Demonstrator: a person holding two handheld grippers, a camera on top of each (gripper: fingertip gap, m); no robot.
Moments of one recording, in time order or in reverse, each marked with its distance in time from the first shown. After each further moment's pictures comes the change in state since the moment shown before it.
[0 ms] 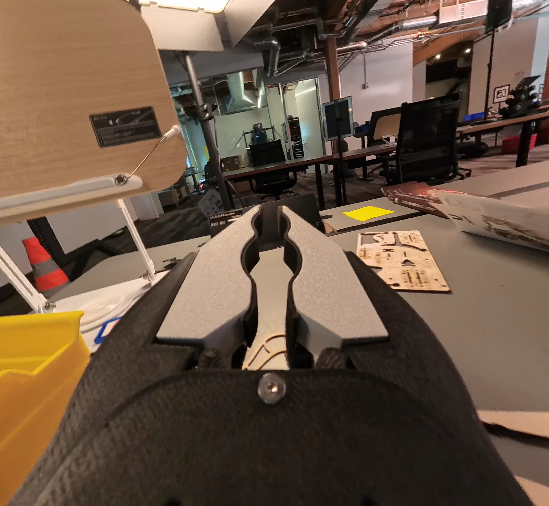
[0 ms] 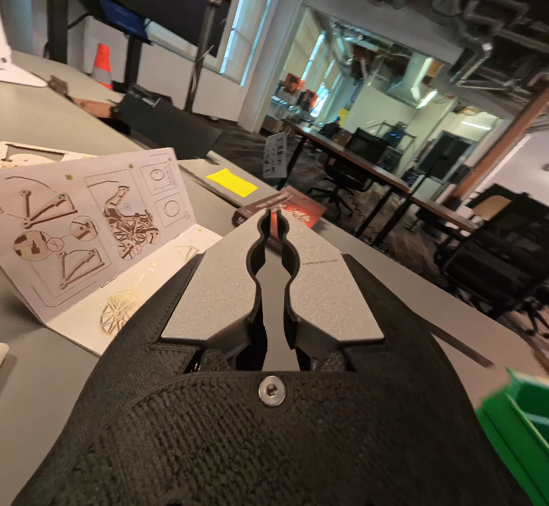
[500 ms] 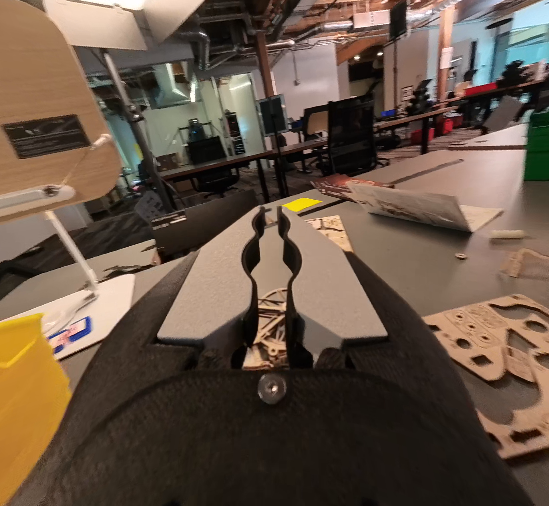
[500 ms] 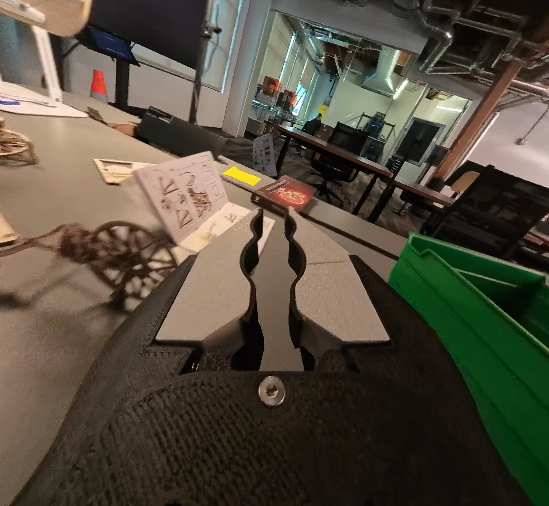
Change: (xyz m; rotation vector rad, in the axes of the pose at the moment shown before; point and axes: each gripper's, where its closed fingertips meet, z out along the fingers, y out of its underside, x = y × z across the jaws) left arm 0.044 -0.019 -0.043 -0.021 0.240 -0.036; right arm -0.023 -0.026 -0.130 0.007 0.088 0.080
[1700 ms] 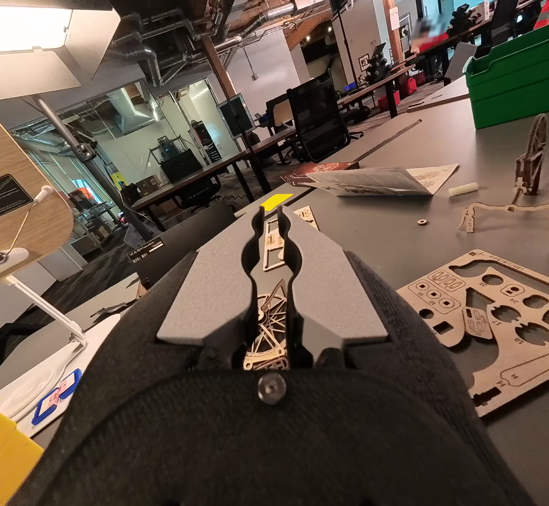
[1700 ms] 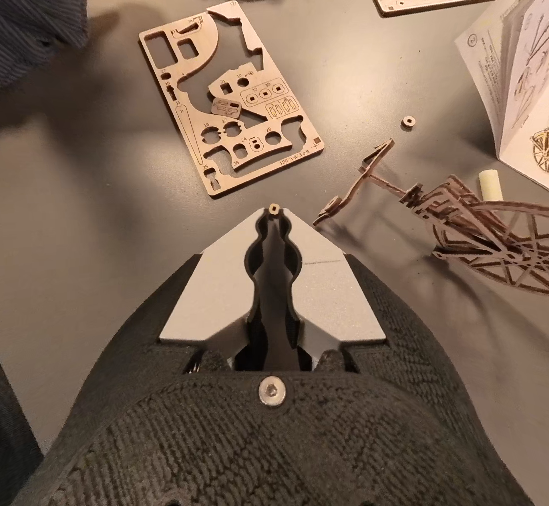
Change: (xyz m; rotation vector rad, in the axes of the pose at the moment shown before) left arm 0.049 -0.001 0.003 -0.016 0.142 0.194; right arm -0.224 0.032 -0.045 -0.701 -0.609 0.155
